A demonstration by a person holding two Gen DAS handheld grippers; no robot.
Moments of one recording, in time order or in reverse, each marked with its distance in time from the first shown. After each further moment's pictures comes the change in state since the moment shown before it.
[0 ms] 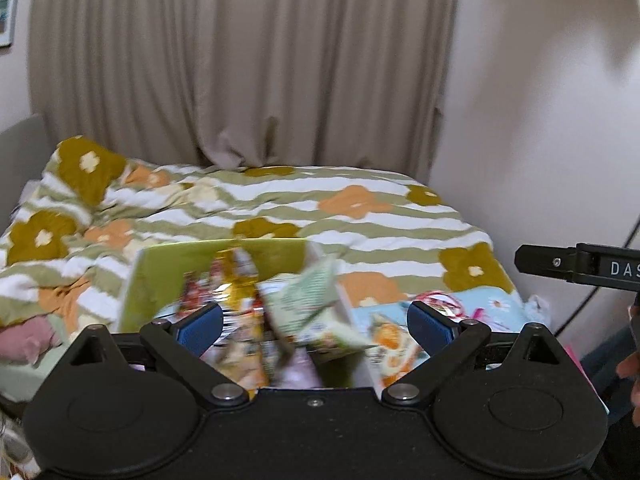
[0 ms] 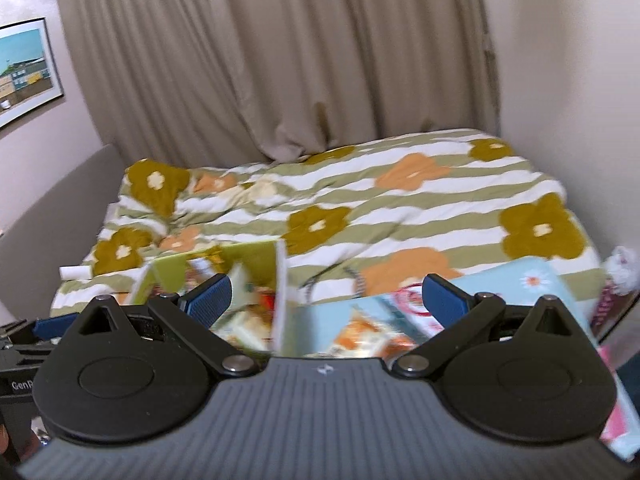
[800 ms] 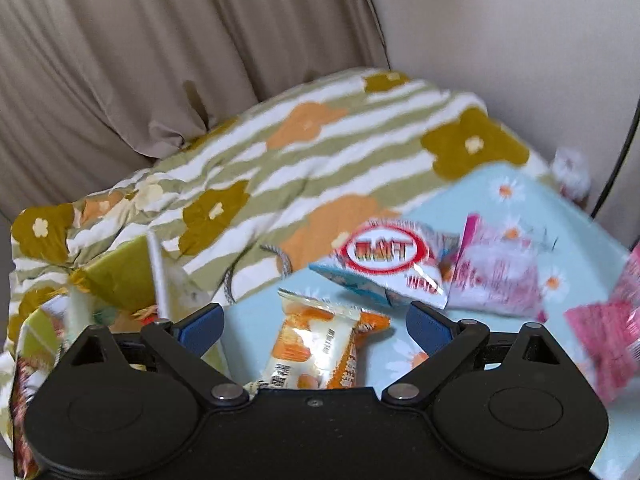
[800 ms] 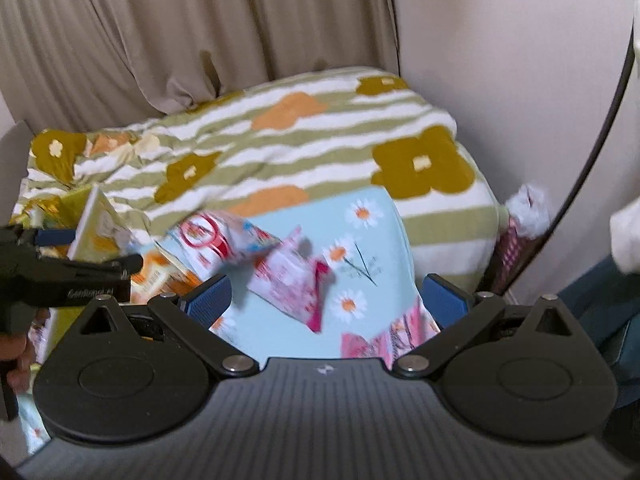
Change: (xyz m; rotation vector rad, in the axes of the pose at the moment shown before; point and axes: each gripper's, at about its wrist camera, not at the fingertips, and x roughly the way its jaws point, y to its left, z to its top) left arm 0.188 -0.166 -0.032 0.424 0.243 0.126; right arm 0.024 -0.192 -0.053 0.068 0.196 -0.194
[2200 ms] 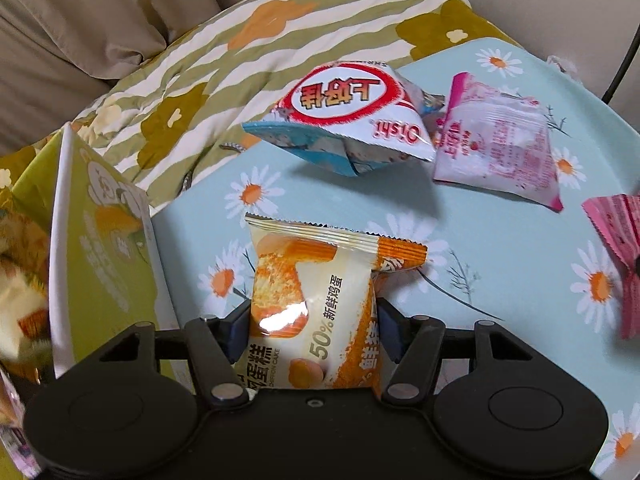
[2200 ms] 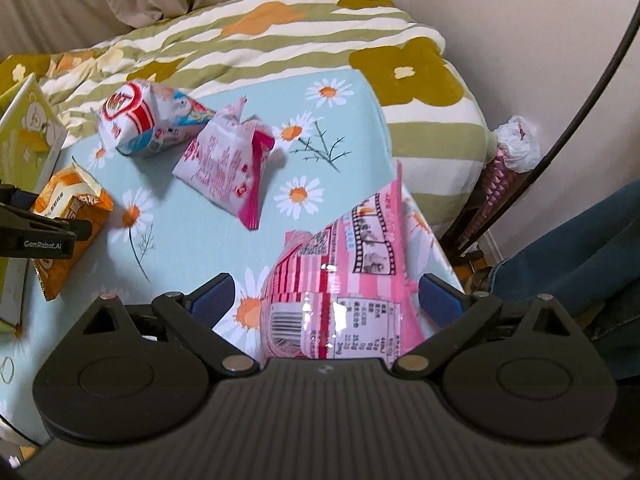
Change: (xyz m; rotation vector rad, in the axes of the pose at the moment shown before) left arm 0.051 -0.026 -0.038 0.033 0.277 -0.057; right arm 0.074 -0.018 -0.058 -0.068 0.203 -0.068
